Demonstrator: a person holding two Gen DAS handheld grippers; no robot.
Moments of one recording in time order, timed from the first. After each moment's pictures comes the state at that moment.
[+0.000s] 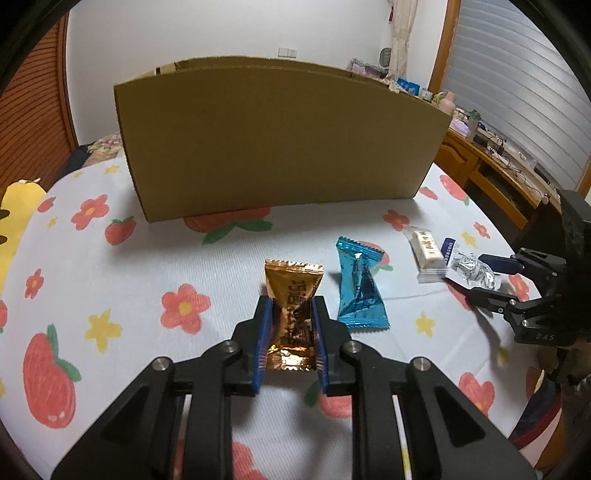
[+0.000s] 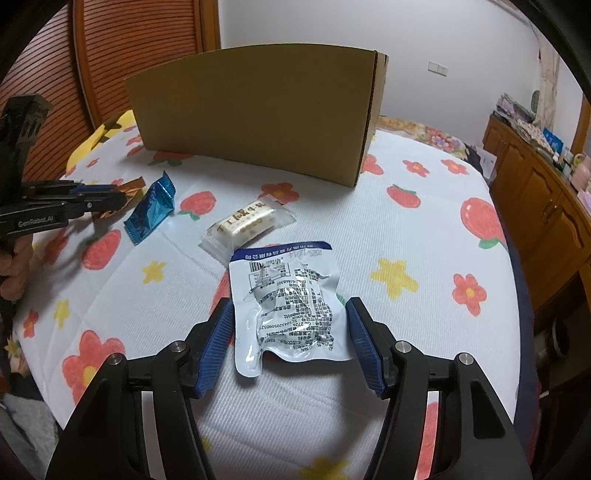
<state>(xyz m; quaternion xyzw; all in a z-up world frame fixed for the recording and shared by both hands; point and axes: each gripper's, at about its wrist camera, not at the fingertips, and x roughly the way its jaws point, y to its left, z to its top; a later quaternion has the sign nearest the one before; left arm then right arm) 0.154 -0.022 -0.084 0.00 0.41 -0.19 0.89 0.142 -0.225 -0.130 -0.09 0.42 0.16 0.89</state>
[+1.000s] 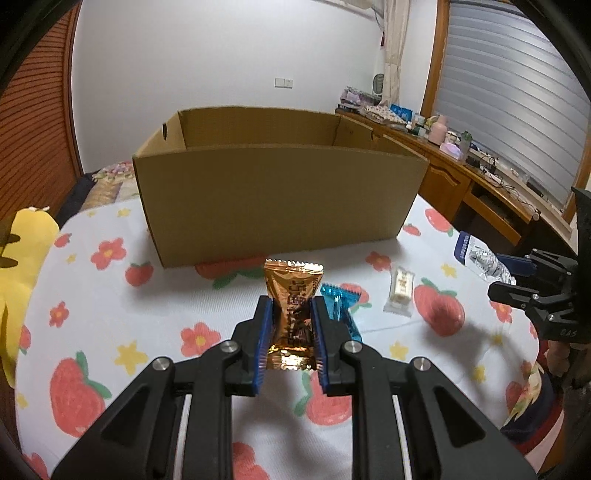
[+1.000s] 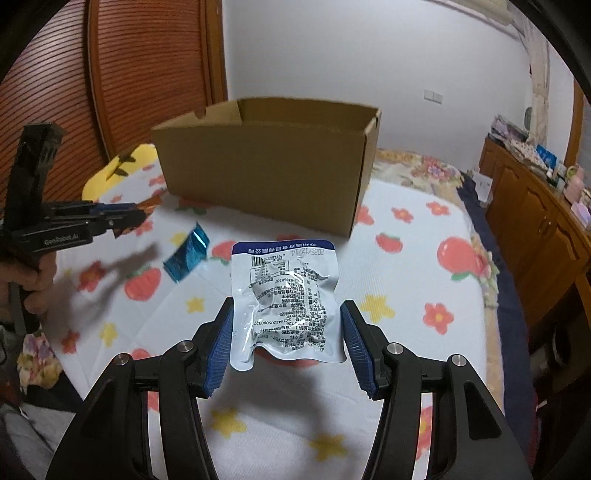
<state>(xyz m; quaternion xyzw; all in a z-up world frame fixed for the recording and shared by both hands) 0.144 -0.020 -0.043 0.00 0.35 -0.19 0.92 0.114 -0.225 -0.074 -0.08 0.36 0.17 0.91</state>
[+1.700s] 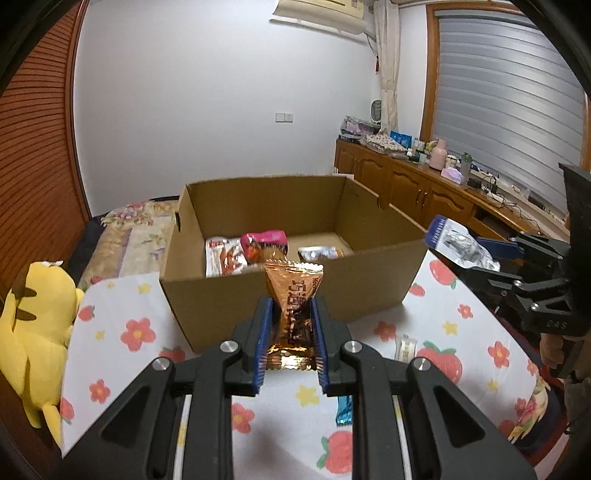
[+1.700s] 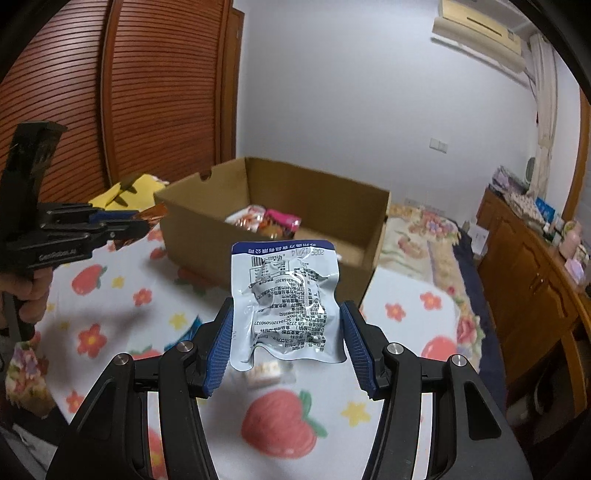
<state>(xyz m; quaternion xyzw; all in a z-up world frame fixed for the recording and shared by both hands) 0.173 -0.017 0.025 0.01 0.29 -0.19 0.94 0.160 -0.193 -0.007 -0.12 0.28 0.18 0.93</state>
